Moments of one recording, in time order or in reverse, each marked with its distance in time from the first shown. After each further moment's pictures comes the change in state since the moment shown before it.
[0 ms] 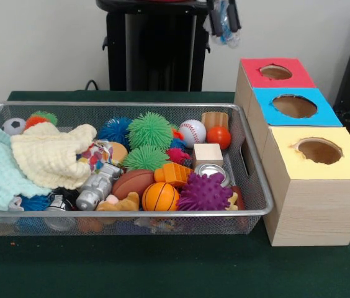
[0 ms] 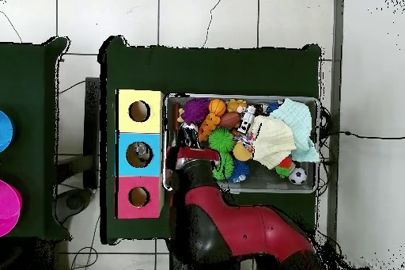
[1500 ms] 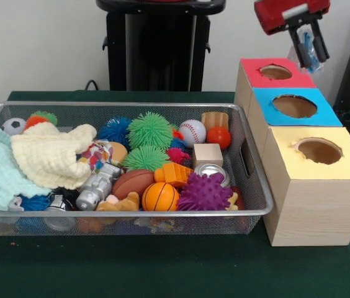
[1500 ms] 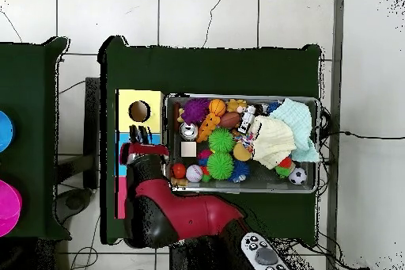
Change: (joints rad) arm 0.264 0.247 -0.107 -0.044 0.123 -0.236 0.014
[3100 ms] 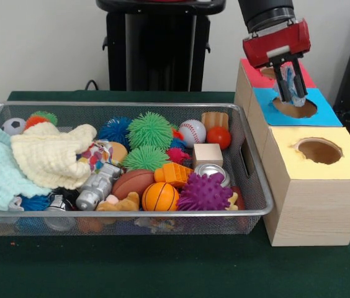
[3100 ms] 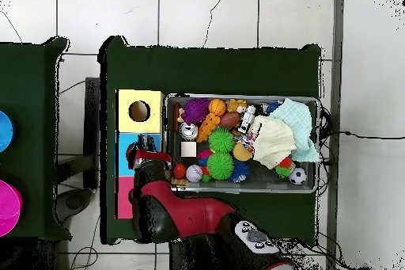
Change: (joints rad) arm 0.056 0.166 -0.092 -0.026 -0.019 -0.072 0.000
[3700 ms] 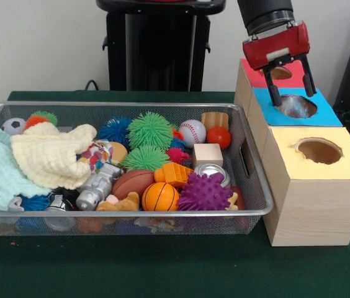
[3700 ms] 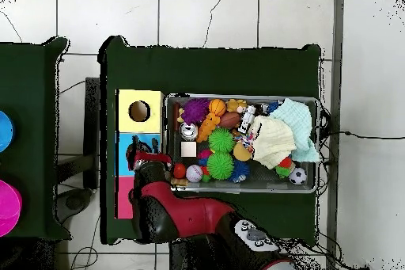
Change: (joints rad) arm 0.000 0.012 -0.001 0.000 -0.008 0.000 0.000
